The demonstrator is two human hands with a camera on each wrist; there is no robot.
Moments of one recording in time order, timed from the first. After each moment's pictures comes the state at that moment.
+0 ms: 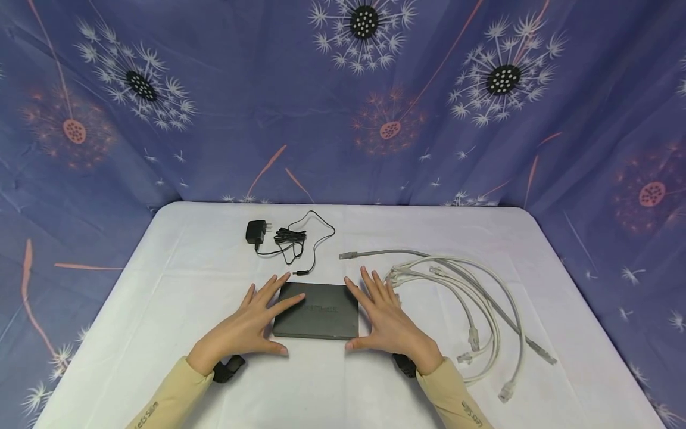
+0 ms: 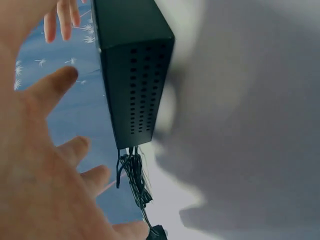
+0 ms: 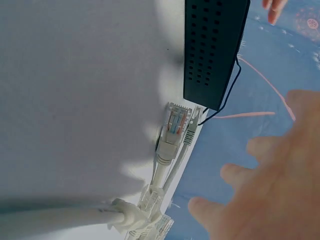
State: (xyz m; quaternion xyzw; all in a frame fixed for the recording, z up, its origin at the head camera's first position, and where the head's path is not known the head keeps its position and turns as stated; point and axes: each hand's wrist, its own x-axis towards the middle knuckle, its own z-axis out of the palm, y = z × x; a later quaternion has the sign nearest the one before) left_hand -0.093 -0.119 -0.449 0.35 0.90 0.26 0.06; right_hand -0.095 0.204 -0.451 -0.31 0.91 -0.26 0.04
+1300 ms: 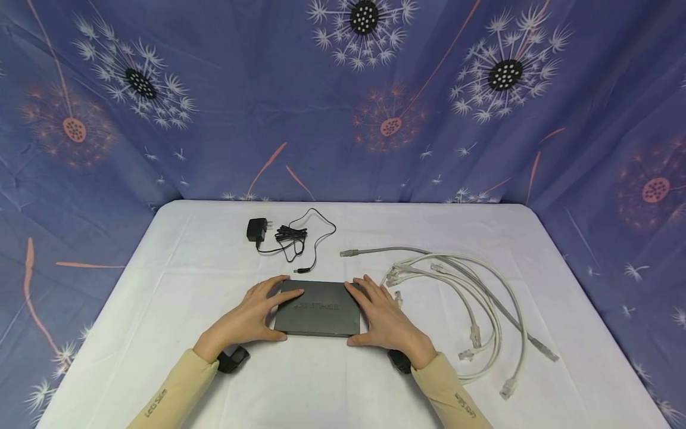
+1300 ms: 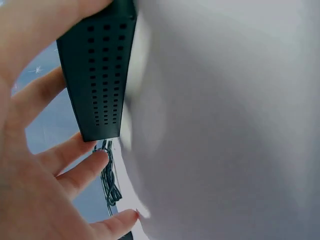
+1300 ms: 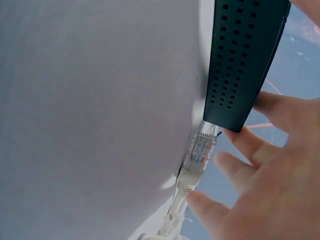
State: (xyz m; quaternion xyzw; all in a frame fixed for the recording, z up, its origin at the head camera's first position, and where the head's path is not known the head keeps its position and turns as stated) left_hand -0.106 -0.121 -0.463 0.32 0.90 0.27 0.06; right_hand -0.101 0.200 -0.466 -0.33 0.91 -0.23 0.03
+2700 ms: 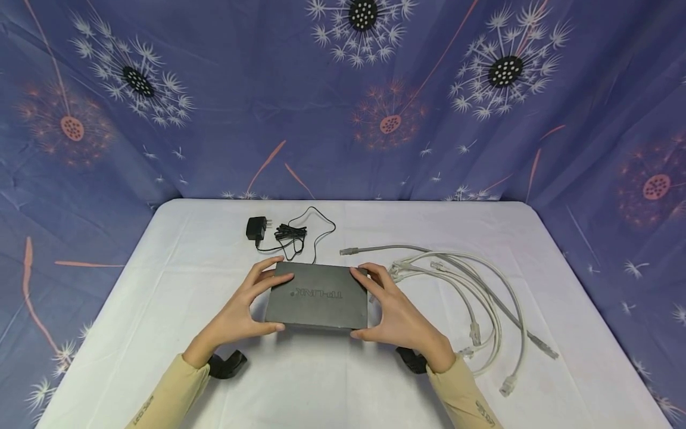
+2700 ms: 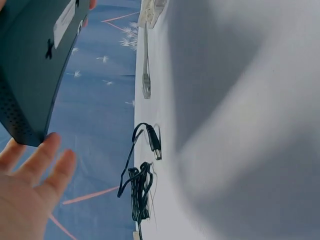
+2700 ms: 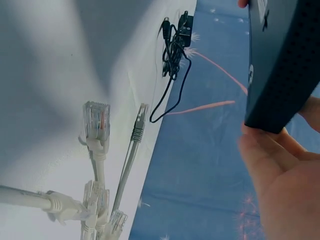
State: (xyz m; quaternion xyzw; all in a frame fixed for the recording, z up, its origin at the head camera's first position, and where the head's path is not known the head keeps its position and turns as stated) left_hand -0.100 -0.119 -0.435 0.35 0.79 0.49 -0.03; right_hand -0.091 0.207 -0.415 -0.32 0.87 -0.36 -0.01
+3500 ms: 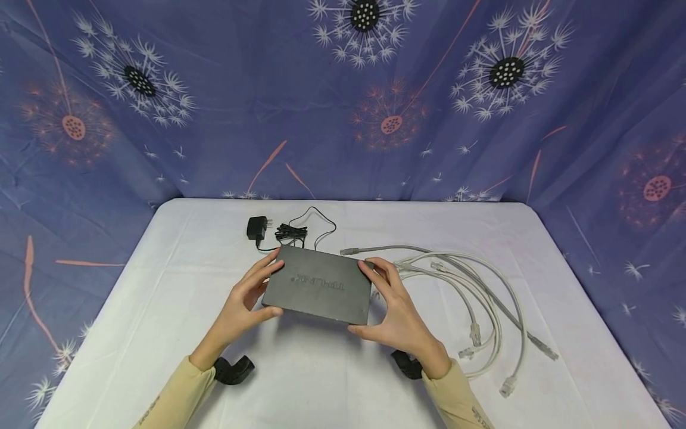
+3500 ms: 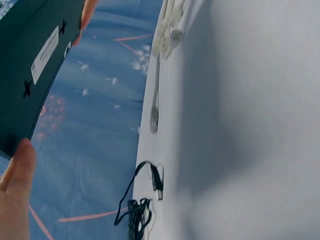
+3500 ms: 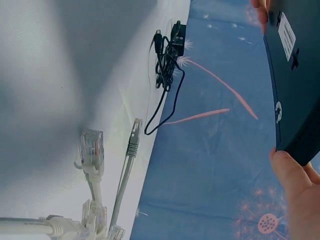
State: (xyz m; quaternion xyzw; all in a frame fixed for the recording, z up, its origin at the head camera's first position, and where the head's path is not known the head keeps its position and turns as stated) left_hand -0.089 -0.107 -0.403 0.33 0.68 0.65 -0.03; right_hand -0.084 0.201 -0.411 -0.30 0.85 -0.42 -0.11
